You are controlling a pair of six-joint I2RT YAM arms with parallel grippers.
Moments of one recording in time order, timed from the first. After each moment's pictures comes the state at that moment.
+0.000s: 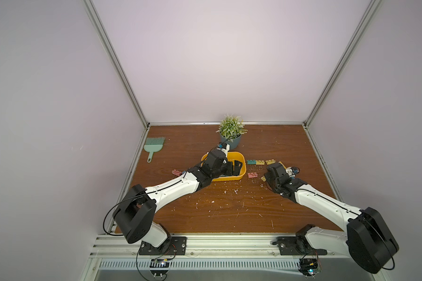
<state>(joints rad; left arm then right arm) -0.76 1.51 0.97 0.01 0.02 -0.52 0.53 1.25 0.63 -0.31 0.41 1.48</state>
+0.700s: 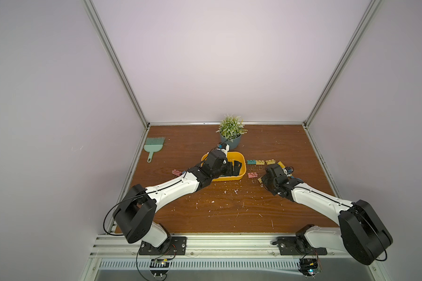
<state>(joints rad) -0.76 1.51 0.97 0.00 0.01 -0.52 0.52 1.28 0.61 -0.28 0.27 1.30</state>
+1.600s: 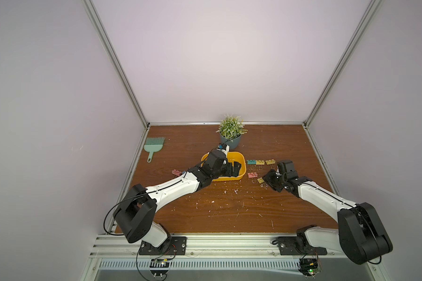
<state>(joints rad) -0.76 1.51 0.97 -0.02 0.00 -0.51 0.30 1.28 0.59 -0.22 -0.13 0.99</state>
